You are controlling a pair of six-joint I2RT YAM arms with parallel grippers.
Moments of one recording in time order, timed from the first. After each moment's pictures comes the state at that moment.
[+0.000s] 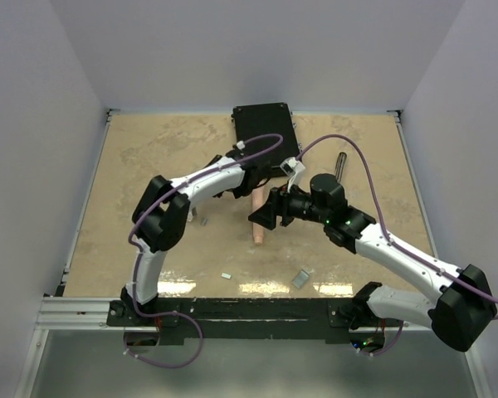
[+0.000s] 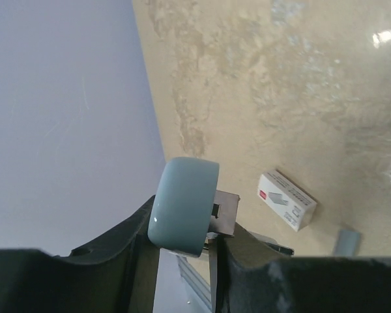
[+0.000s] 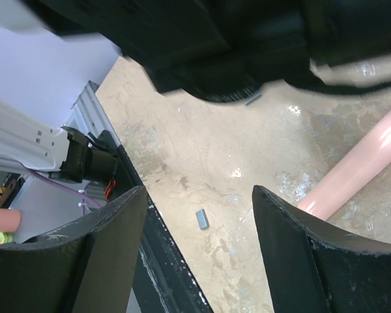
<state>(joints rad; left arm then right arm) -0.75 2.13 1.70 -1.28 -1.08 -0.33 0.69 1.12 0.75 0.04 -0.42 0.52</state>
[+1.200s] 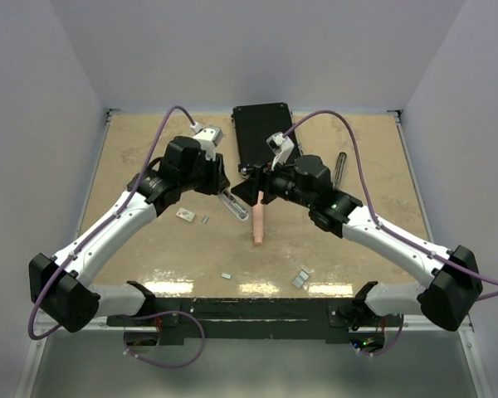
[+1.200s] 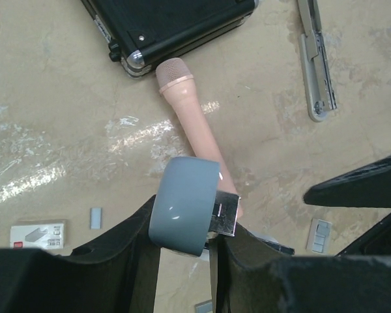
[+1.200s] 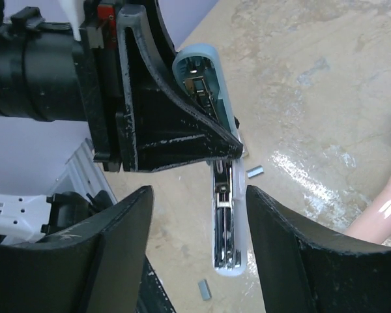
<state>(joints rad) -0.55 1.28 1.17 -0.51 0.08 -0.31 0.77 1.25 0.99 0.07 -0.24 0.51</state>
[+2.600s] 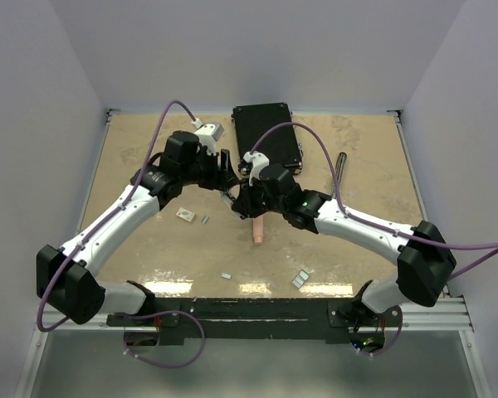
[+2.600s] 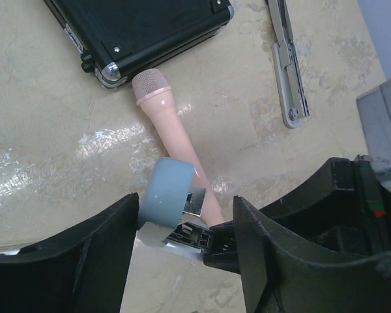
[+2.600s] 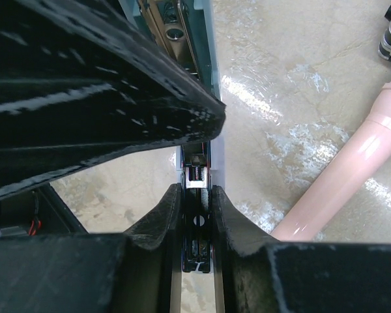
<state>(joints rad) -0.51 1.33 1.18 -0.43 0.22 -0.35 0.86 1.47 1.06 -0.12 -0.06 0.42</state>
